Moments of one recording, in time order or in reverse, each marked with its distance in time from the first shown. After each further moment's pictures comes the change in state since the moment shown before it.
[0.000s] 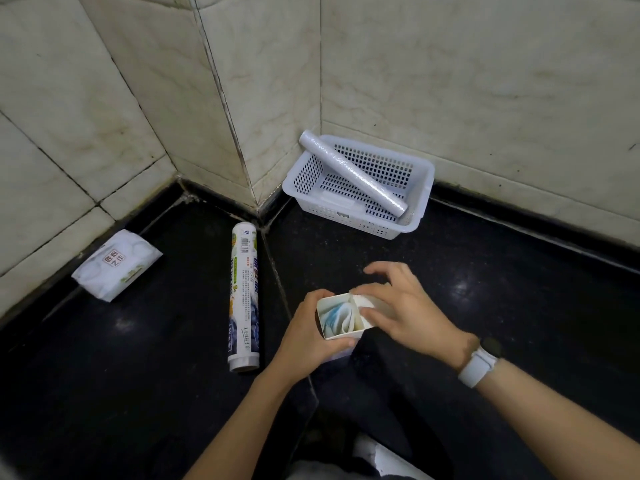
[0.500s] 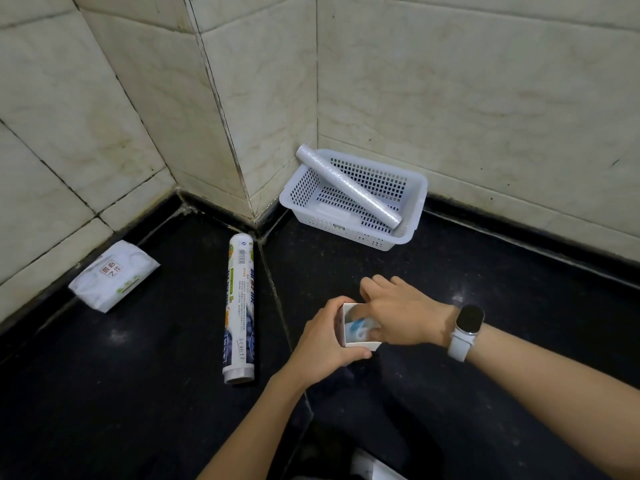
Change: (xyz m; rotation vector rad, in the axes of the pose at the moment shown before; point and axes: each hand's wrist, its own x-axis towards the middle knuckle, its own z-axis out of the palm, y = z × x) left_hand 0.011 0.020 0.018 0.016 -0.164 -0.052; right_hand 0.026 -0.005 -0.022 -0.494 -0.474 -0.155
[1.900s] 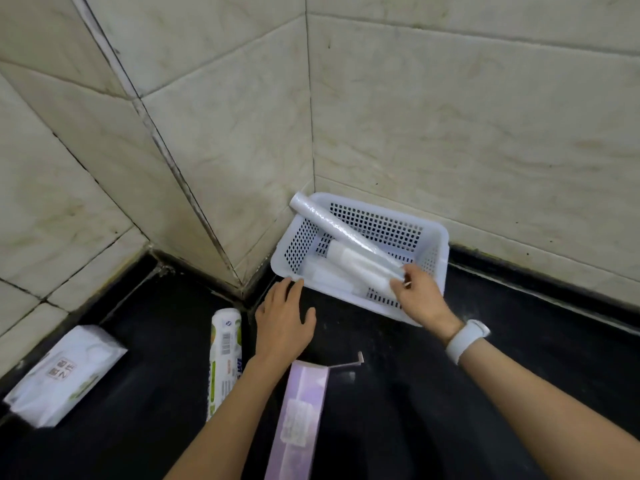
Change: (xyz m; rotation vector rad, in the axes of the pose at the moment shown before) left_hand 0.172 -0.002 -0.107 0.663 0.404 -0.020; right_hand 0.124 0.142 -0.005 0.958 0.539 0.722
